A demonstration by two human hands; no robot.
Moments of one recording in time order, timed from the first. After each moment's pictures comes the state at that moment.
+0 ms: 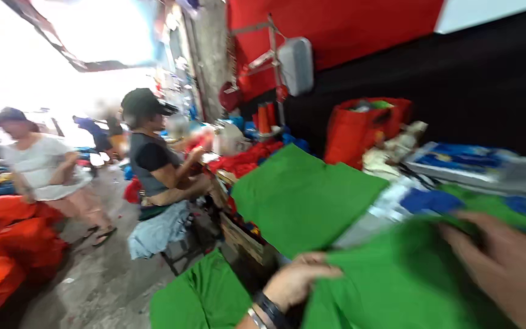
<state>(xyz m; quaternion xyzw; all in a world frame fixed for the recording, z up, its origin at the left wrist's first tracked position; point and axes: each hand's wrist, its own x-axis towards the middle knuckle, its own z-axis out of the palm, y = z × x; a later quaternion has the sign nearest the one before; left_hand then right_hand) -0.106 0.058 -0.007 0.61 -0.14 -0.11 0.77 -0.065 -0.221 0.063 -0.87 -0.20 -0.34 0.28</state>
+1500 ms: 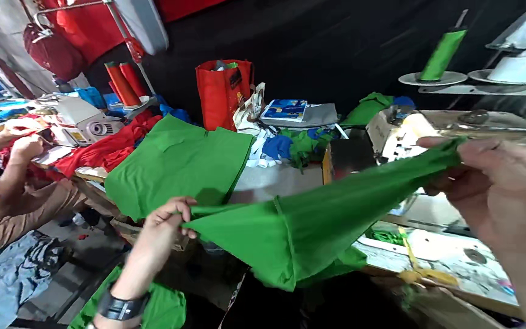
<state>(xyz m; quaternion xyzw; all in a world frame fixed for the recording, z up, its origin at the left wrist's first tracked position) -0.080 0.103 0.033 0.76 -0.17 0.06 0.63 -0.183 -0.318 0.104 -0.69 -0.02 -0.36 0.63</state>
